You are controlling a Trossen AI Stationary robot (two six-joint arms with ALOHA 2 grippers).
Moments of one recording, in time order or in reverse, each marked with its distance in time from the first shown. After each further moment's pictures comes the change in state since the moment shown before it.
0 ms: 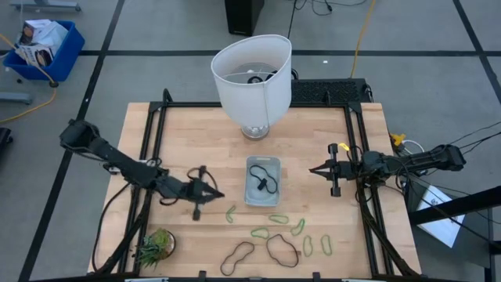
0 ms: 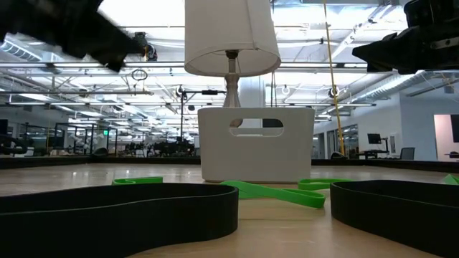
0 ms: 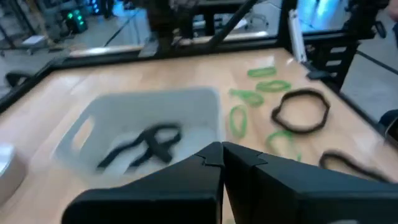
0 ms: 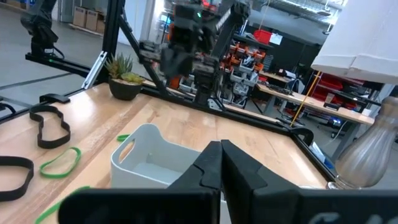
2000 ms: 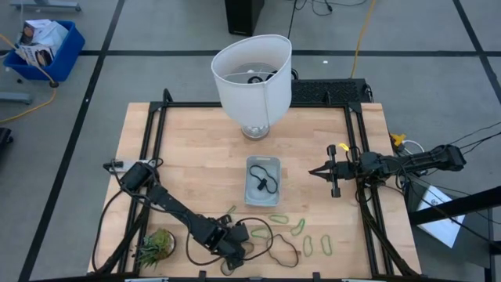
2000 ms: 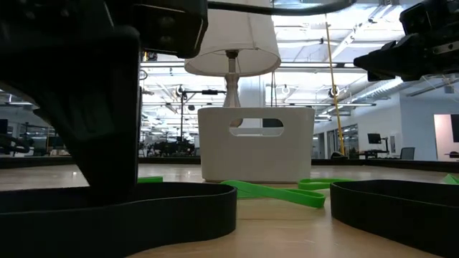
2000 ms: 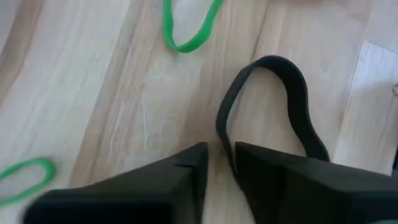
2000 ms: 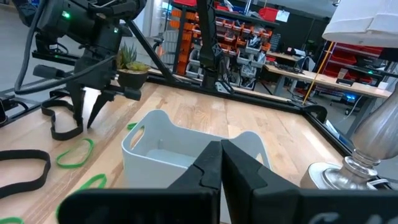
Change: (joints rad) left arm -0.157 0.902 0.986 -0.974 0.218 -0.859; right arm 0.000 0.001 0.000 -0.068 -0.002 0.092
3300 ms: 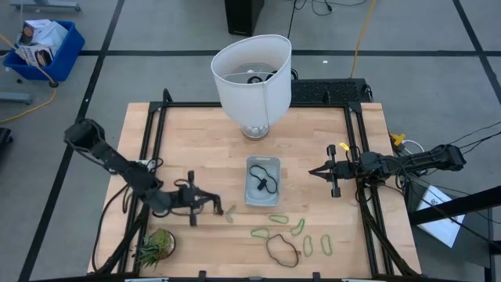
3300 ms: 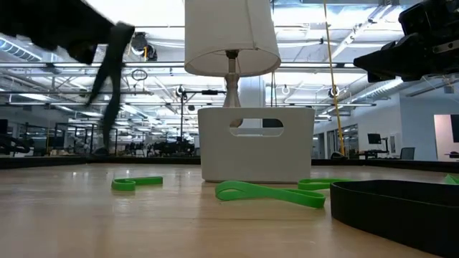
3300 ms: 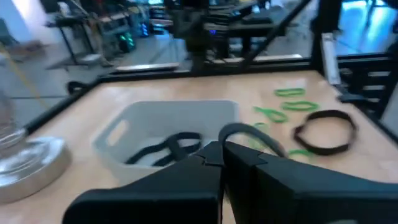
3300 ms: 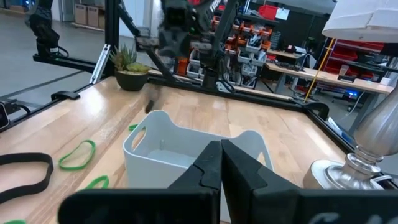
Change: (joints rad) left arm -0.049 -0.881 -1.081 1.154 -0.617 0.821; right arm 0.001 0.001 0.000 0.000 0.001 0.023
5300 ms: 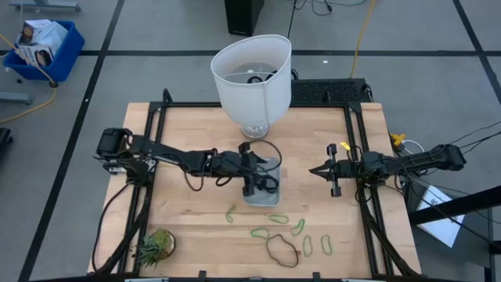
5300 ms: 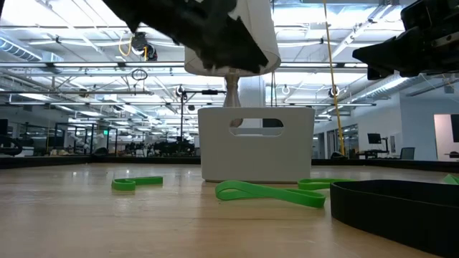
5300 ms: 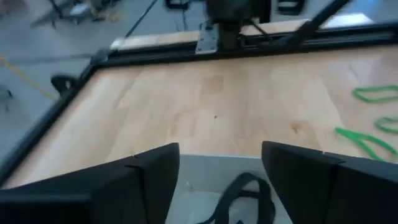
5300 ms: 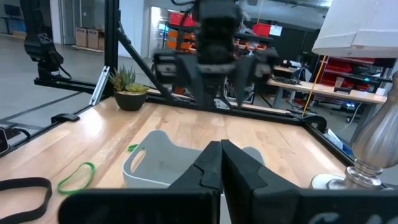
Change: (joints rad) left arm 0.565 0.443 0.698 -0.440 0.553 0.161; right arm 0.000 0.008 -0.017 0.114 -0.001 0.018
